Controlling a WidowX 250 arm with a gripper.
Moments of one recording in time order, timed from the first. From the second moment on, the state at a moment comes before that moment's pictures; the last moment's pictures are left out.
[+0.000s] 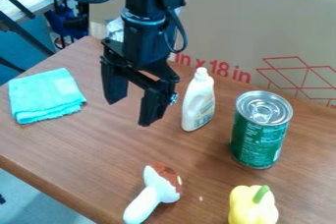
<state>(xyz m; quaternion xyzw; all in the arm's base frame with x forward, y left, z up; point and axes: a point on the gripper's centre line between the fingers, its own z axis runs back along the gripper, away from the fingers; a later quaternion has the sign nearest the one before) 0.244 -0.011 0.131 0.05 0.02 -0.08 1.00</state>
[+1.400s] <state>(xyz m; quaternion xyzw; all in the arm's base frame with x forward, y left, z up) 0.223 0.217 0.141 0.07 -0.06 0.03 1.00</state>
